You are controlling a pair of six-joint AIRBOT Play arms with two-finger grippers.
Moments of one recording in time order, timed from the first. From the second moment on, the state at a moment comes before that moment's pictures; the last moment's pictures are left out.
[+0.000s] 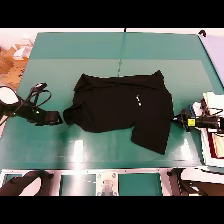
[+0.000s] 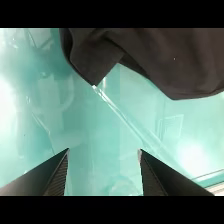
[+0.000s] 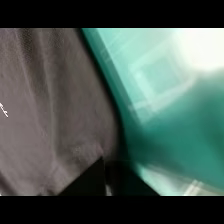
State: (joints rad) left arm 0.03 -1.00 0.82 1.23 -1.31 -1.43; right arm -0.68 -1.44 0.65 -0.71 1.09 1.10
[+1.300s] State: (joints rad) left arm 0.03 -1.10 0.45 0.76 -0.80 -1.20; right arm -0.66 -1.47 0.75 -0.84 1.05 1.22
